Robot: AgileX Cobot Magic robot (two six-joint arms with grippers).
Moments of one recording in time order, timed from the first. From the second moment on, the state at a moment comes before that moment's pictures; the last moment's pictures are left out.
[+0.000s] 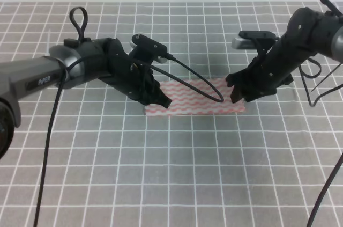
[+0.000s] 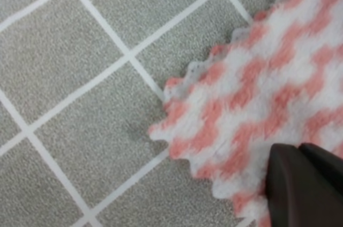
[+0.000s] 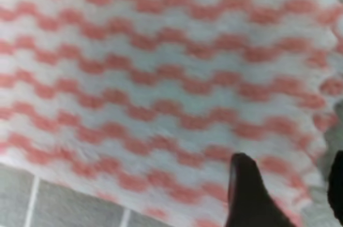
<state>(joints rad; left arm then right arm) -0.44 2.13 -1.52 -0.35 0.50 0.59 0.26 2.17 -1.70 0.35 0.90 -0.19</state>
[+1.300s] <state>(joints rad) -0.44 2.13 -1.52 -0.35 0.50 0.60 0.26 2.14 -1.71 0.53 0.89 -0.30</state>
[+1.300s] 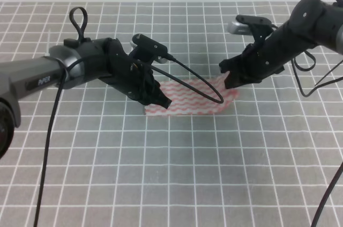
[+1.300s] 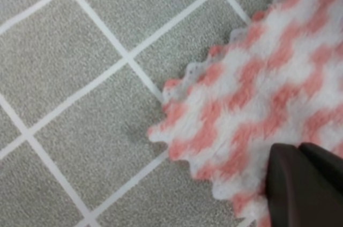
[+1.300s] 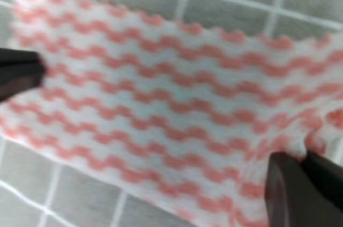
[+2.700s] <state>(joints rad) -0.40 2.02 -1.52 -0.35 0.45 0.54 0.29 2.15 -1.74 0.69 0.93 -0.45</state>
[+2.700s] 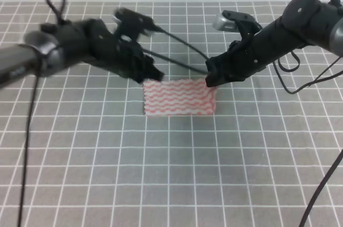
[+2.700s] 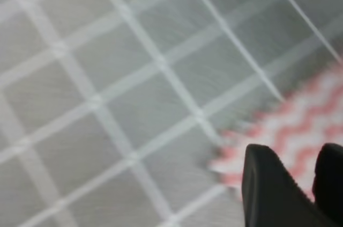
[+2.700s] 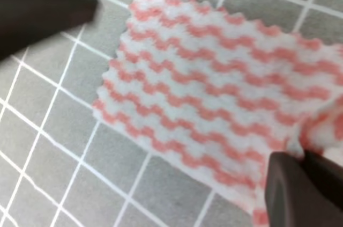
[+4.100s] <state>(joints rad) -0.32 1.87 -1.52 -0.36 0.44 0.48 0.44 2.26 -1.84 0.88 0.86 -0.50</state>
